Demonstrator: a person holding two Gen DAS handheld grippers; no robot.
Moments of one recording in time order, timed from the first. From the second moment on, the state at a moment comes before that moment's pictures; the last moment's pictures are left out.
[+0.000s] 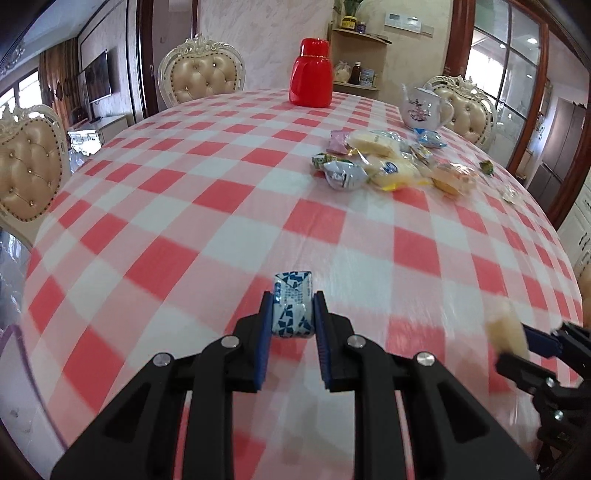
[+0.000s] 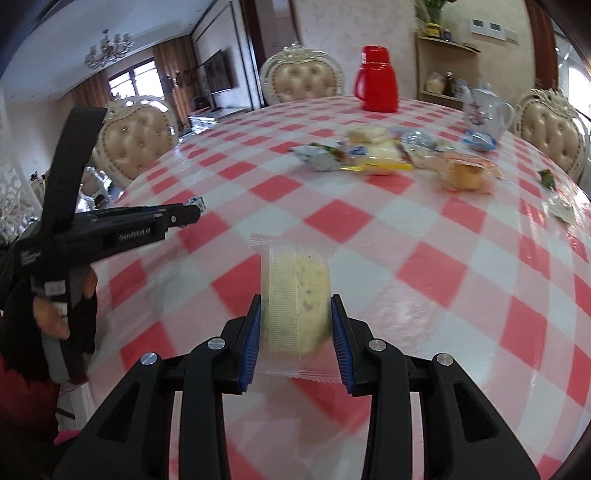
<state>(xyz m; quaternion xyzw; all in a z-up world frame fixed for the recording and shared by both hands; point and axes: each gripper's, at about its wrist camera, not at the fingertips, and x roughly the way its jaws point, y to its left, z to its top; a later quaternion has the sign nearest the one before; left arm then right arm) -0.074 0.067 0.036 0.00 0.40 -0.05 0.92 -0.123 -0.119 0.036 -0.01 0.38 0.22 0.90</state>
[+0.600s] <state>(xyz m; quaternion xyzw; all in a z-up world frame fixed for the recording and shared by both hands) -0.191 0.167 0.063 0.01 0.37 0.01 0.93 -0.175 0.004 0.055 -0.04 0.37 0.31 0.87</state>
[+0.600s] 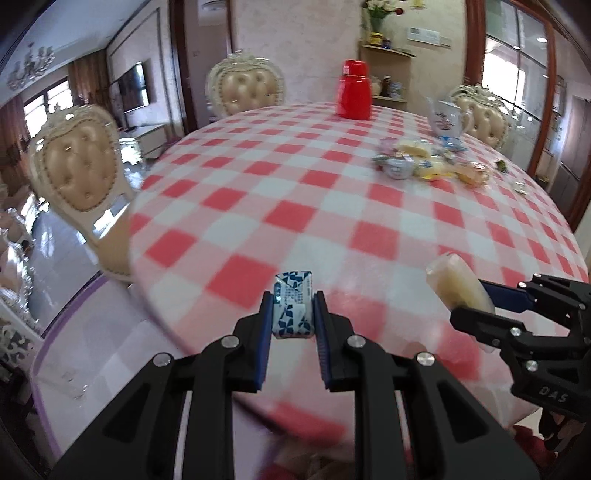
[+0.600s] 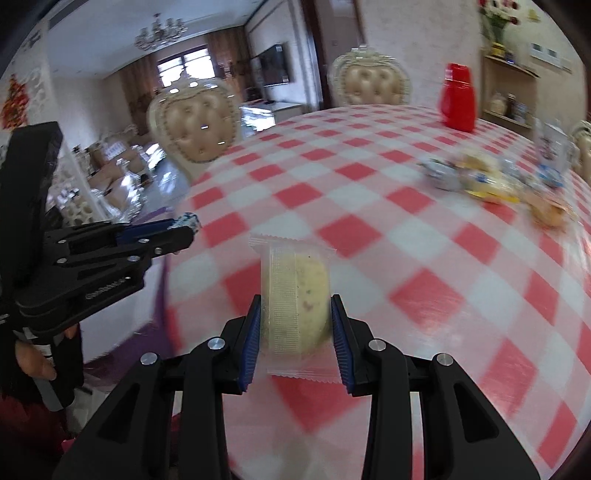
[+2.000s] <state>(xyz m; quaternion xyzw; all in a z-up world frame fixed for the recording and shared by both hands) -0.184 0.227 0.085 -0.08 0.31 0.11 0.94 -0.152 0.002 0.051 0.05 0.40 0.34 0.85</state>
